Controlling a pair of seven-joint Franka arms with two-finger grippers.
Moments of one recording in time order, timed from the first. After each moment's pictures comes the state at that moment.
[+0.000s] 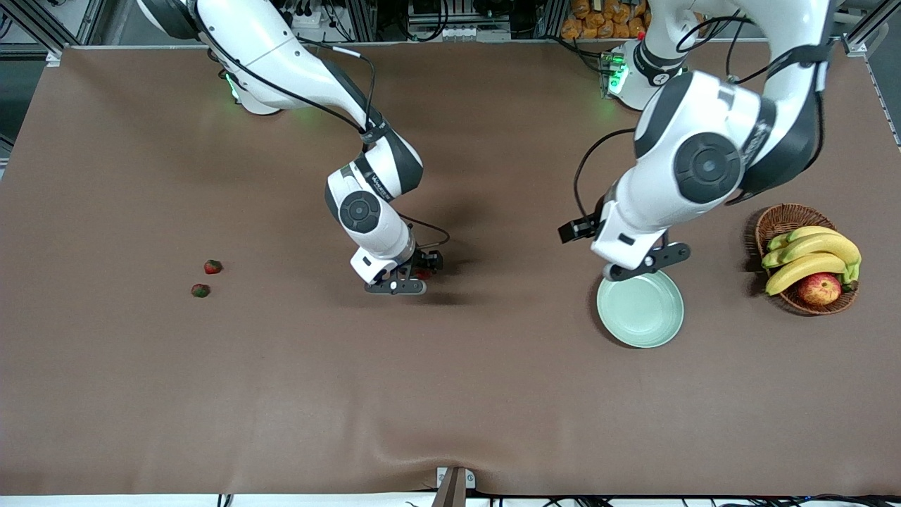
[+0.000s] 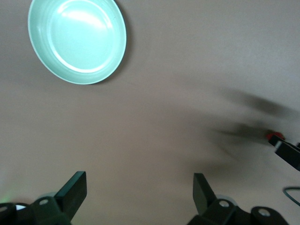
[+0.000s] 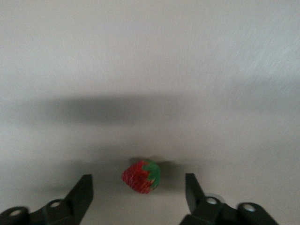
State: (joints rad) left arm -0.41 0.36 -0.04 -1.49 -0.12 1.68 -0.73; right arm 0.59 0.67 0.04 -1.68 0.21 2.46 0.54
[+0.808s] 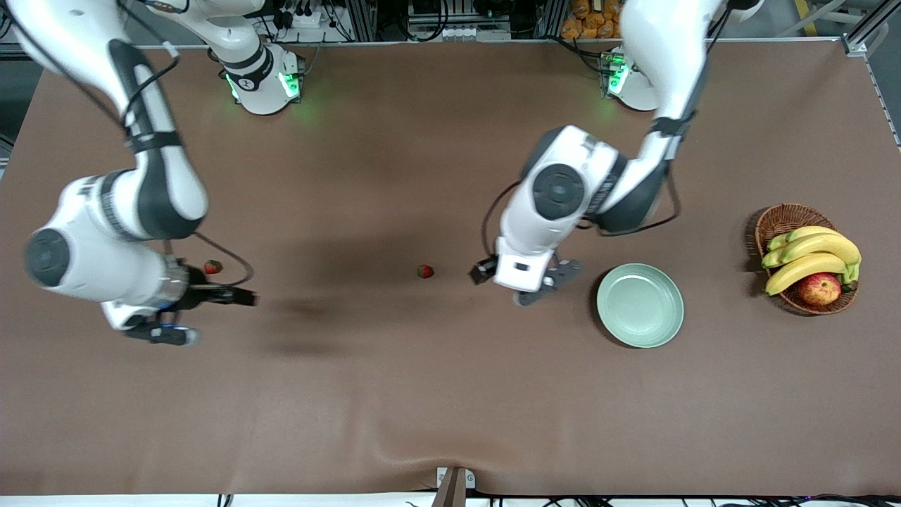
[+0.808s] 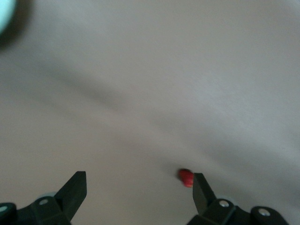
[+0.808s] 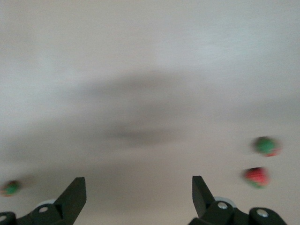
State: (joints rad) left arm -0.63 0.62 -0.04 -1.39 -0.12 2.08 -1.19; right arm 0.00 0.44 0.03 -1.64 0.12 1.98 0.11
